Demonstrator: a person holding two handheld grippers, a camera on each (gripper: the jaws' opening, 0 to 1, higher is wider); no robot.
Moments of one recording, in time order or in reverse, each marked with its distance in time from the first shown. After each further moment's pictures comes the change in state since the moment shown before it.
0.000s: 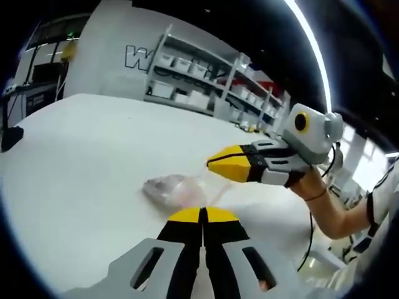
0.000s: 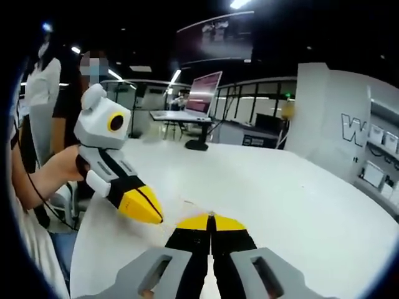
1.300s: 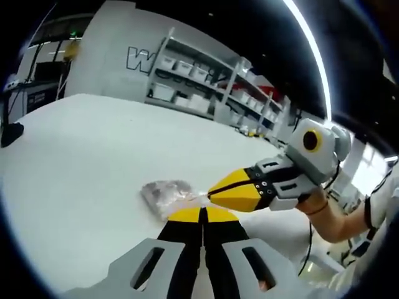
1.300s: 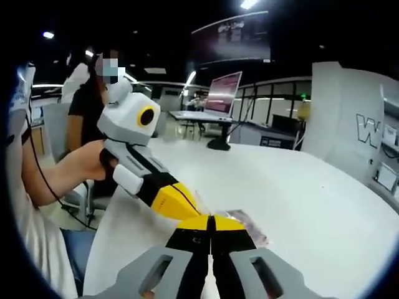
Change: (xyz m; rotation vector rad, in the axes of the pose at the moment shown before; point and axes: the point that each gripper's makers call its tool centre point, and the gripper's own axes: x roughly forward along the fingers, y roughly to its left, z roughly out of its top) left arm 0.001 -0.001 0.003 -0.019 -0.034 -0.002; right arm 0.002 0.041 -0.005 -0.013 -0.012 0.124
